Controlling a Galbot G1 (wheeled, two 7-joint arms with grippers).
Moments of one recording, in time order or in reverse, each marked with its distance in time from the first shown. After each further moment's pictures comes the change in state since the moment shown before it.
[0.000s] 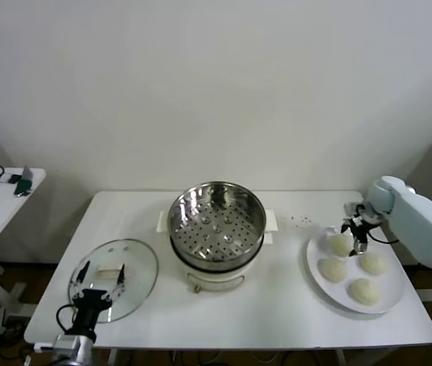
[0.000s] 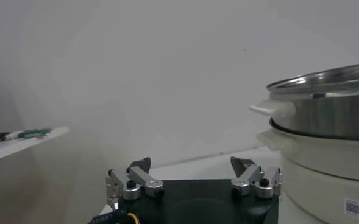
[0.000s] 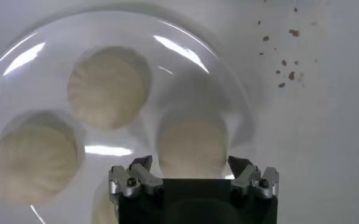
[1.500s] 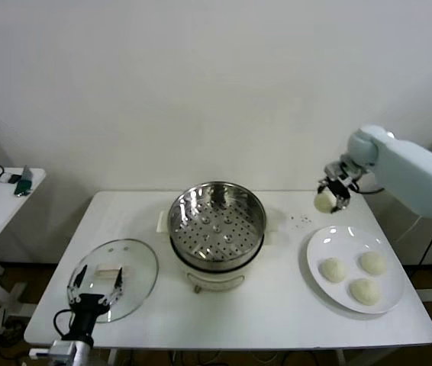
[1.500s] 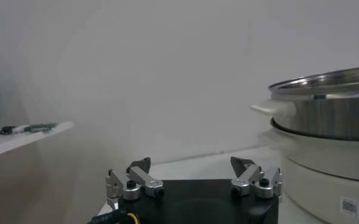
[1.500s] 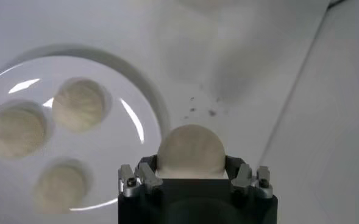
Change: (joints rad) left arm 0.038 0.006 0.001 -0.022 -0.037 -0.001 -0.009; right arm 0.557 0.057 -0.518 0.321 0.225 0.175 -0.034
